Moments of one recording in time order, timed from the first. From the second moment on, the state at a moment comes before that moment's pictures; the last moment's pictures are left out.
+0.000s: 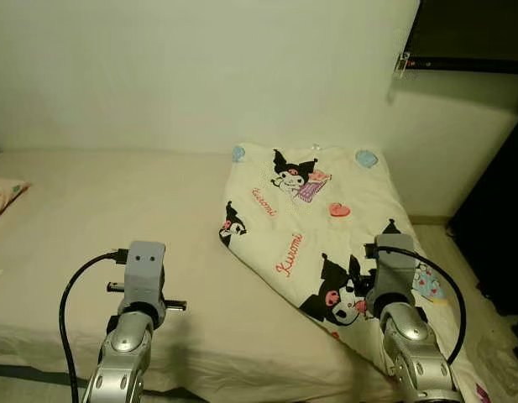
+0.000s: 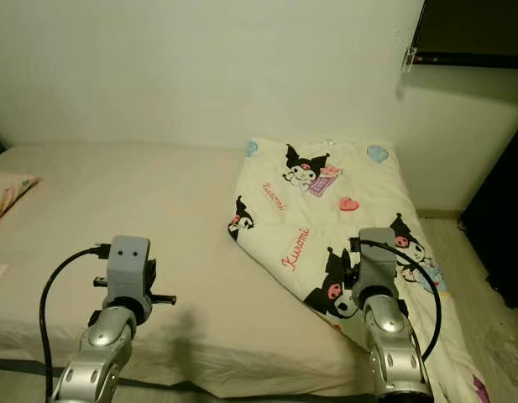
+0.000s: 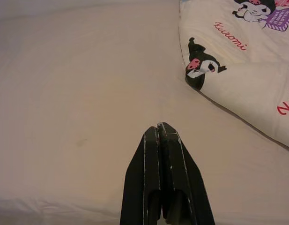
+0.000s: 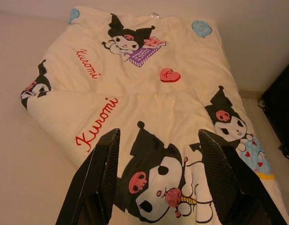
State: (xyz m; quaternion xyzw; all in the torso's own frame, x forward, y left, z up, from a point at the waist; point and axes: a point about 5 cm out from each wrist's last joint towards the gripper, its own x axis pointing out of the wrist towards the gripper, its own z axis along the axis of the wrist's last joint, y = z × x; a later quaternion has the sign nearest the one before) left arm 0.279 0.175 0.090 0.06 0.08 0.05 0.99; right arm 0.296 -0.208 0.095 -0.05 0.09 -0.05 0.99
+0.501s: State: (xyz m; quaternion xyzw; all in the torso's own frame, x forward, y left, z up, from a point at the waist) left arm 0.280 0.175 0.091 0.06 0.07 0.05 0.99; right arm 0.297 -0.208 0.095 -0.05 0.09 -0.05 0.99
